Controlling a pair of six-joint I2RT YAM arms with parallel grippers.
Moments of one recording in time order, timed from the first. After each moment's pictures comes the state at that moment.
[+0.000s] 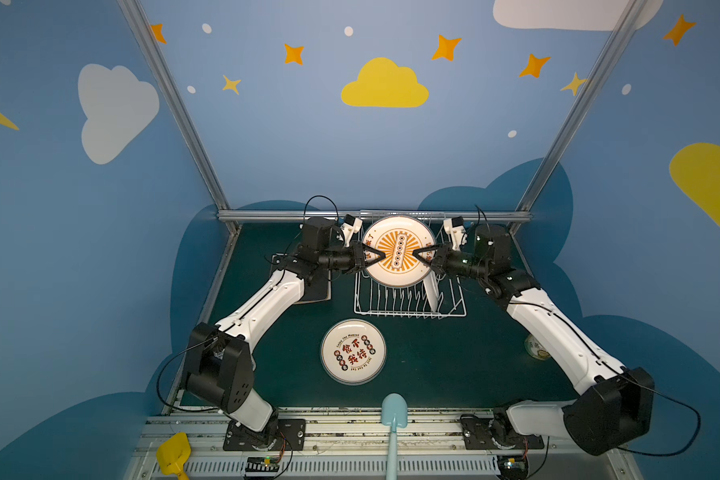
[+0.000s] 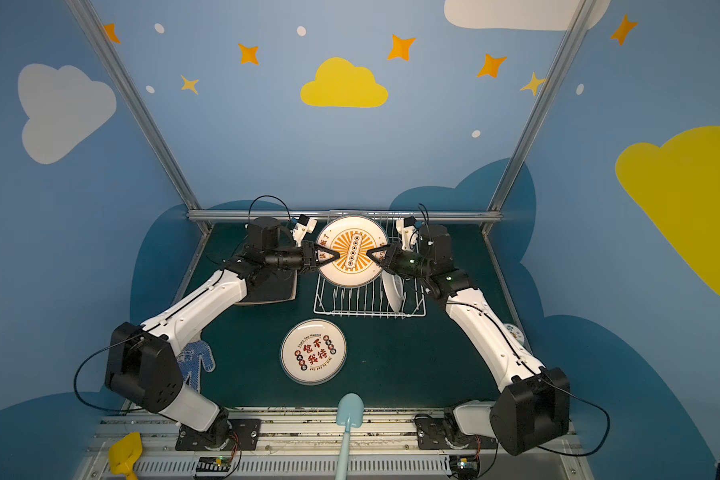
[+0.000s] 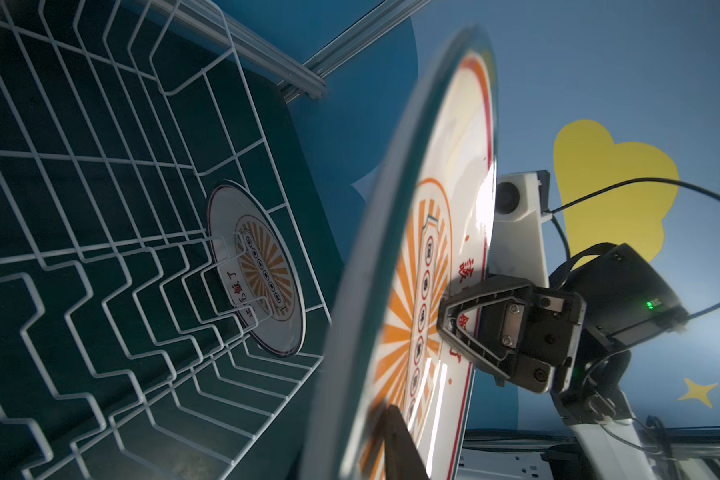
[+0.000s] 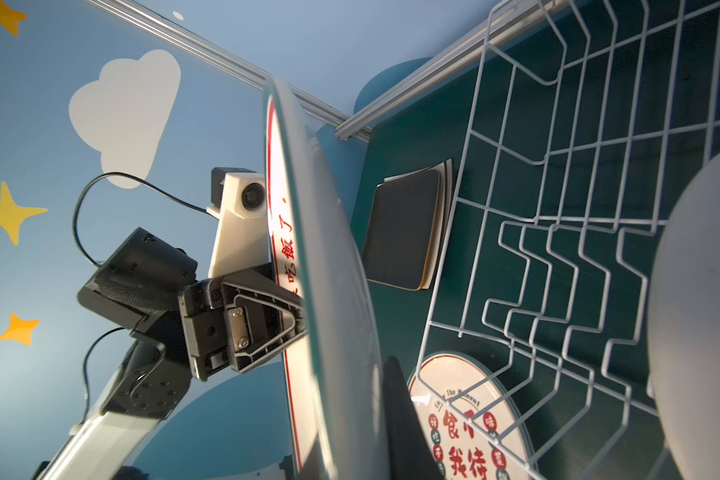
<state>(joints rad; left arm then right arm) -0.39 1.58 1.29 -0.09 0.87 -0.82 0.38 1.33 1.17 -0.21 -0.64 0.83</state>
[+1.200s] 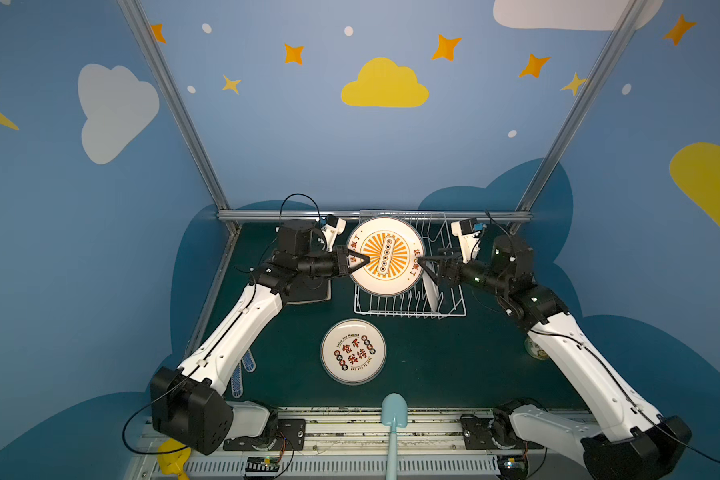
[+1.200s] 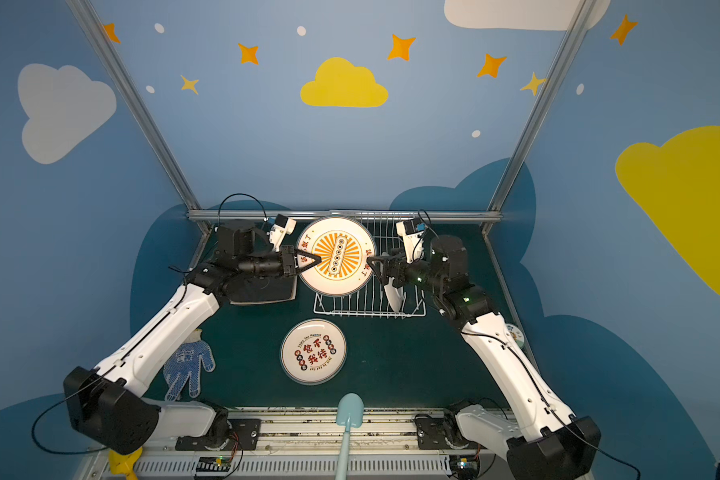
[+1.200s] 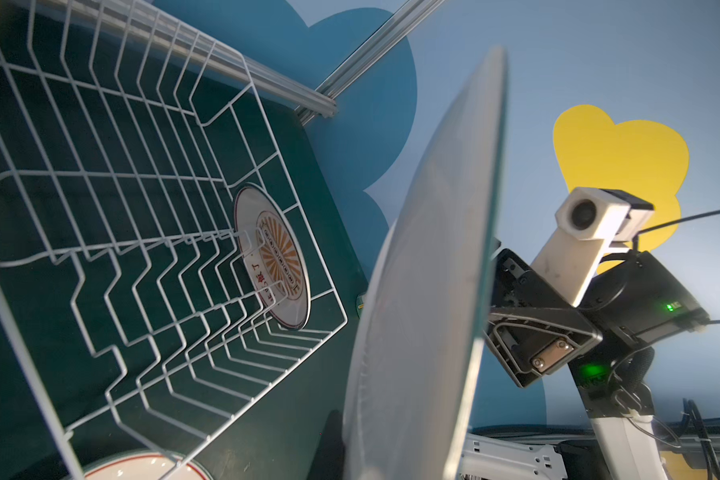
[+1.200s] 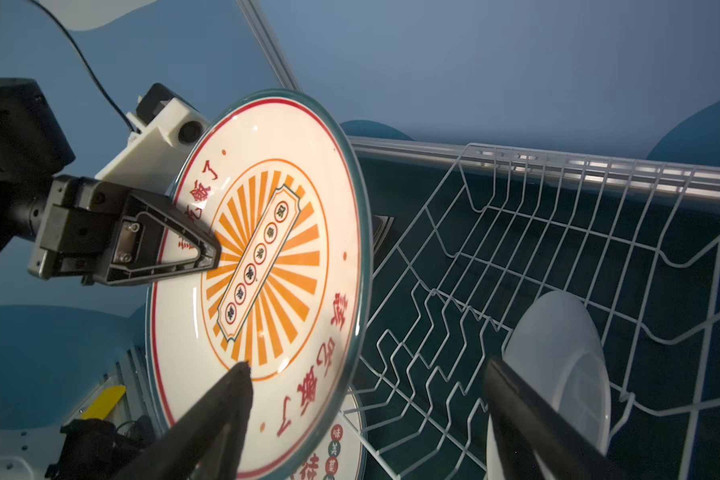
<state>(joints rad) -0.33 1.33 1.24 -0.38 0.78 -0.66 0.44 1.11 1.13 -0.35 -0.43 0.15</state>
